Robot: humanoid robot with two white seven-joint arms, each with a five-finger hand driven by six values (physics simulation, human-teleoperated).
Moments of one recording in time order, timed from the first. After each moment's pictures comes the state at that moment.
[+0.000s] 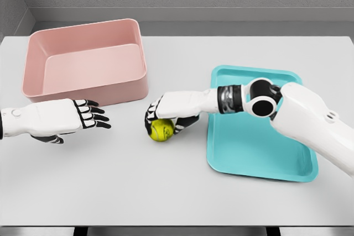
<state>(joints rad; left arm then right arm) -0.52 1.17 -0.78 -1.76 -0.46 -0.61 -0.28 -0.87 -0.44 1.10 -1.33 0.22 -0.60 0.46</state>
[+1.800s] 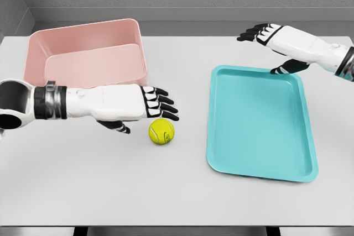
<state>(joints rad) -0.74 0.83 -0.90 -1.77 -0.28 -0.61 -0.46 -0.87 -0.92 0.96 -1.32 0.22 -0.61 0.08</state>
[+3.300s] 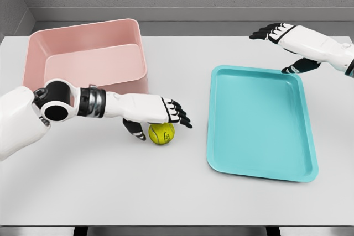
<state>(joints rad) -0.79 0.62 -0.99 -1.51 -0.28 -0.57 -0.57 -0.87 -0.94 0.96 -1.27 0.22 -0.61 0.08</state>
